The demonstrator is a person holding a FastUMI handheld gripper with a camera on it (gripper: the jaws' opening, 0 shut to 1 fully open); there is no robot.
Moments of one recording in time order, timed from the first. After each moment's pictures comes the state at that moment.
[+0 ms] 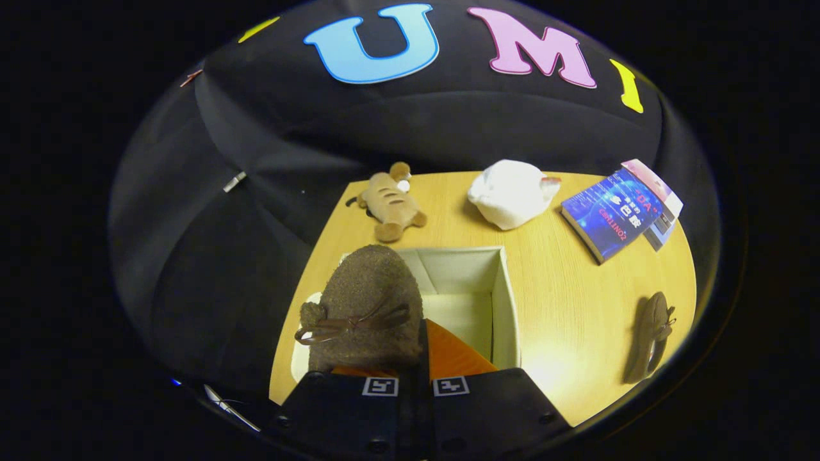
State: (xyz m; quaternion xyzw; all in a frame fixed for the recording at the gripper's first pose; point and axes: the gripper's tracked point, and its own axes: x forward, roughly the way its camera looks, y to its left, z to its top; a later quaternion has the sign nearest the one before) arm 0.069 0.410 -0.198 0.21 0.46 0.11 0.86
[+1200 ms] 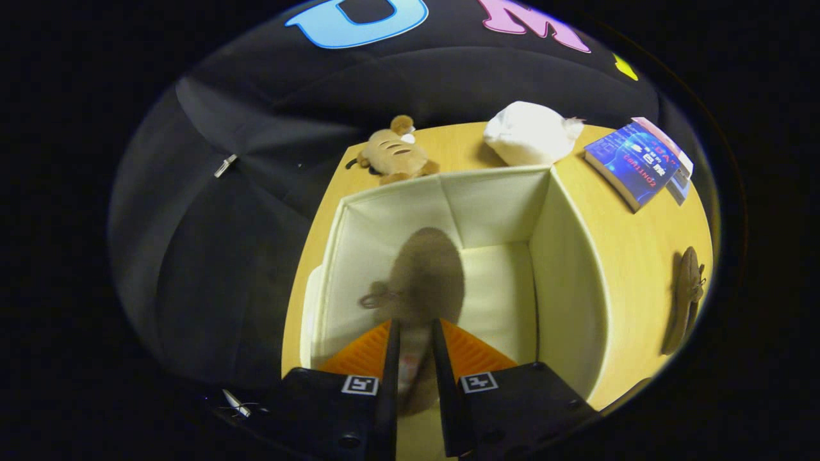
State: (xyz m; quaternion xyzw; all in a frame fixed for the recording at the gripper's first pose) arm 0.047 0.480 -0.223 0.28 0.50 0.16 0.80
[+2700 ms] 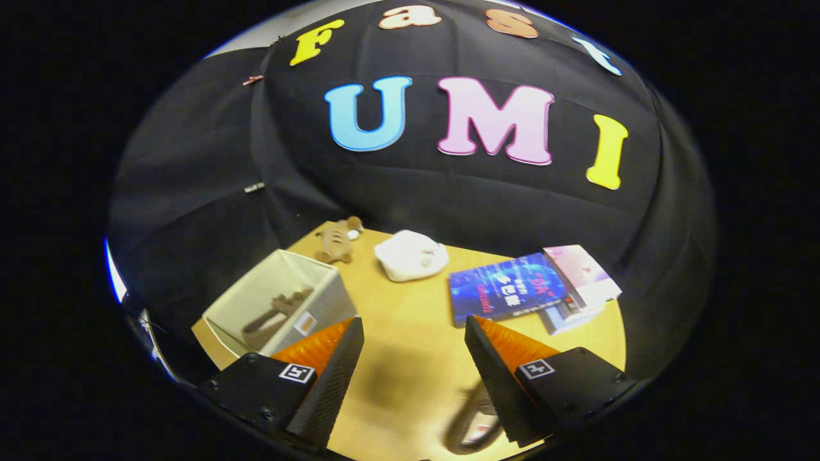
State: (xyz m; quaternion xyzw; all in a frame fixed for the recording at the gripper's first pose) arm 0.018 0.081 -0.191 0.09 0.29 0.16 0.94
